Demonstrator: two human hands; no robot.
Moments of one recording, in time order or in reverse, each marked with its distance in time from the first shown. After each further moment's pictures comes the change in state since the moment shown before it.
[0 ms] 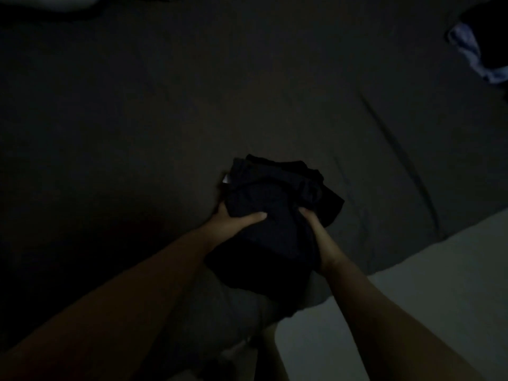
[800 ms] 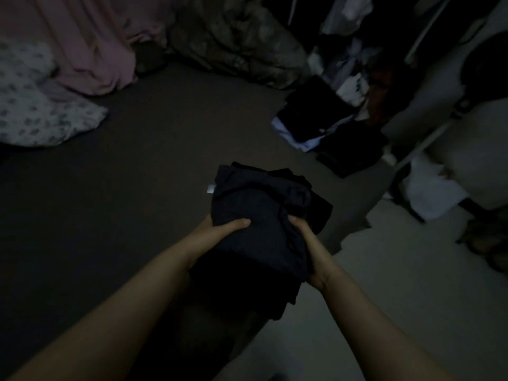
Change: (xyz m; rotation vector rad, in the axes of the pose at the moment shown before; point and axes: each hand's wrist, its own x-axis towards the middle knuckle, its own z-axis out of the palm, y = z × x) left_hand -0.098 0.232 0.323 0.145 -0.240 0.301; right_hand -0.253 -0.226 -0.219 0.025 0.012 -0.385
